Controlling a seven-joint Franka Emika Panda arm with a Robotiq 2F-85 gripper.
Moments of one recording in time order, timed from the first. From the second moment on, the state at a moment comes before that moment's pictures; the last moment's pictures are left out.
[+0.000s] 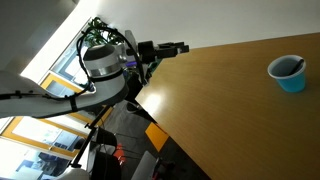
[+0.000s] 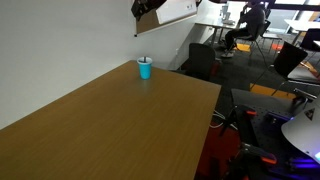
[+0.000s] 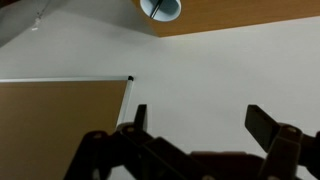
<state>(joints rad) -0.50 -0.01 0.35 -2.21 -1.35 2.63 1.52</state>
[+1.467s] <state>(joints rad) -0.34 0.30 0.17 -2.00 -1.17 2.54 1.92</state>
